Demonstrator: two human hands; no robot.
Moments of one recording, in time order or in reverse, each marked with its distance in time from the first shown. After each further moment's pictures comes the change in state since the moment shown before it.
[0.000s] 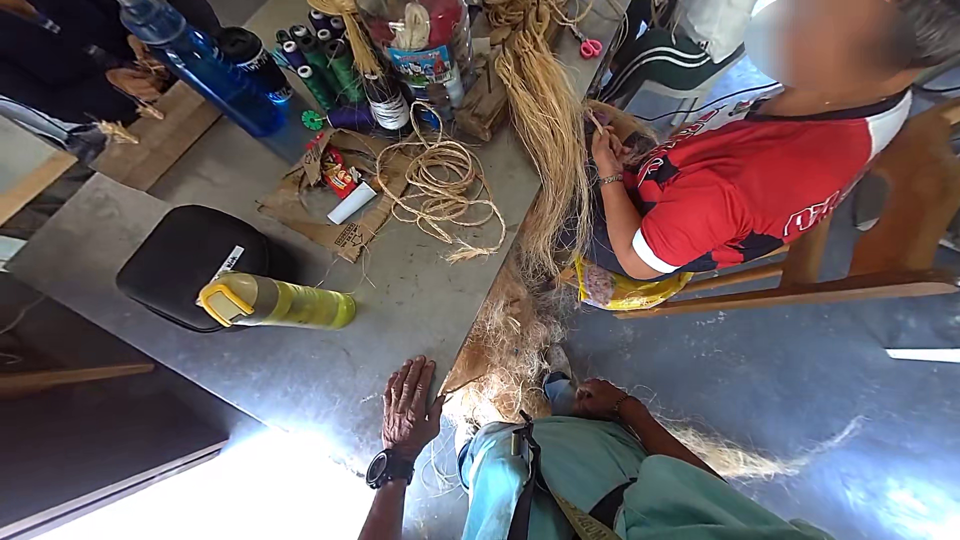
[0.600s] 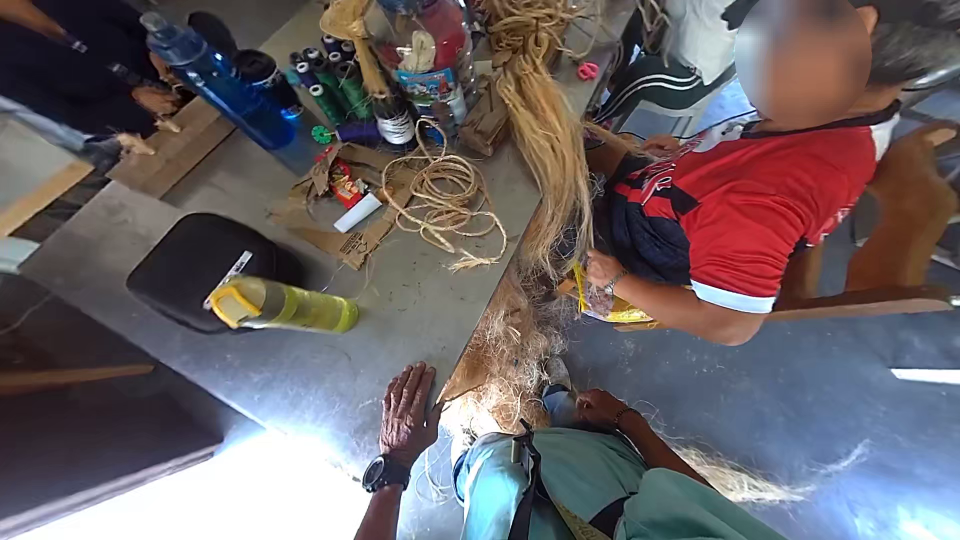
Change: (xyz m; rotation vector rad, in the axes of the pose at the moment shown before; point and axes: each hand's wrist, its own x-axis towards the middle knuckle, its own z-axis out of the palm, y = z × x) left_hand 0.000 0.000 0.000 -0.015 0.000 0.002; right_hand 0.006 0.007 0.000 -0.034 0.026 -0.024
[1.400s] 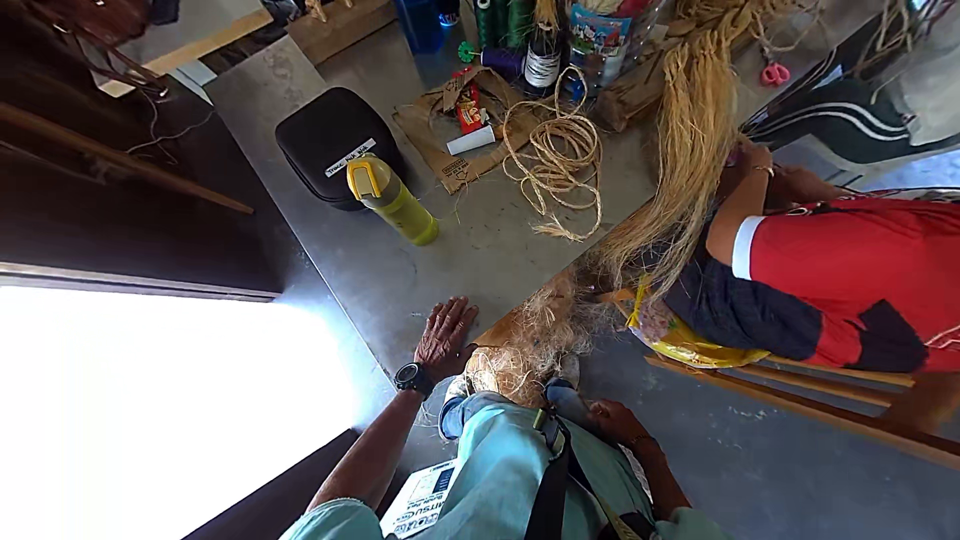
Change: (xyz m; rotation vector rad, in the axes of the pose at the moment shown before) left_hand -0.002 0.002 -0.007 -0.049 -0.098 -0.121; right_hand 0.001 -0.002 -0.001 0.001 0.012 0.013
